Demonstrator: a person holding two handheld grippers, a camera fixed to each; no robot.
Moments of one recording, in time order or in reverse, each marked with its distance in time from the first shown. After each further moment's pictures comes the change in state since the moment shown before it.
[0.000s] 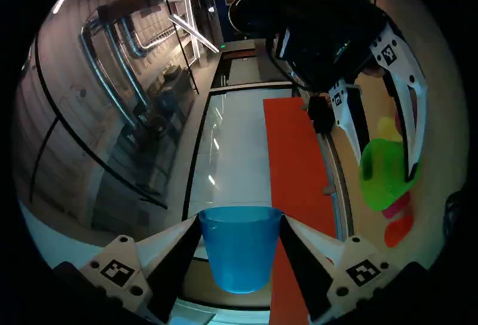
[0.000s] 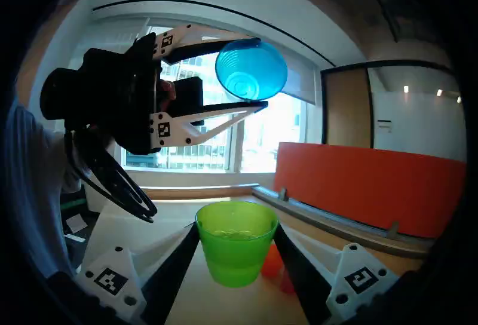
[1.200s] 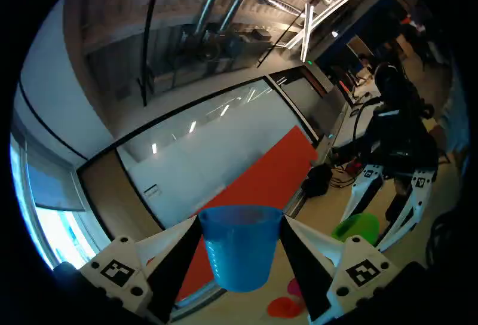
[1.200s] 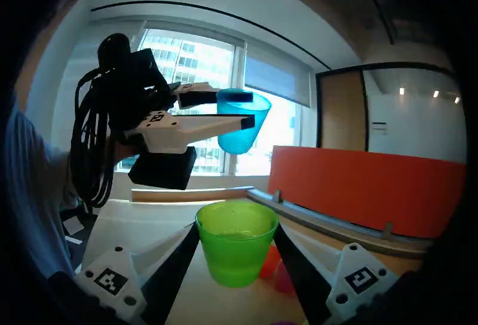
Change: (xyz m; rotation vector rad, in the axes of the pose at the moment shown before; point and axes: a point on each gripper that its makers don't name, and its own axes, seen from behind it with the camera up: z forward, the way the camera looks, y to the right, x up) left arm -0.041 0.039 -0.006 -0.041 -0.085 -1.001; right arm 0.011 0.006 -0.015 -0.030 0.016 0.000
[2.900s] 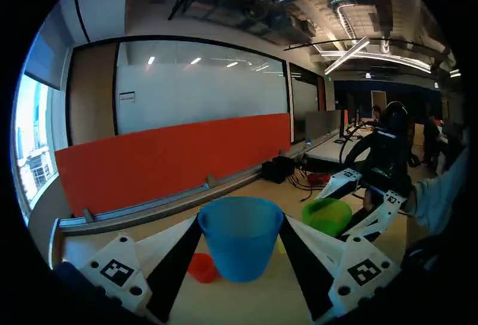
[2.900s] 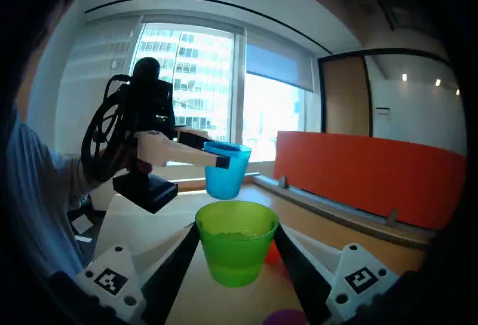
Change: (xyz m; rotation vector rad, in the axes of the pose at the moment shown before) left arm -0.097 0.042 -0.028 -0.167 -0.231 -0.545; right arm -0.017 -0.006 -0.014 0.039 -0.093 0.049
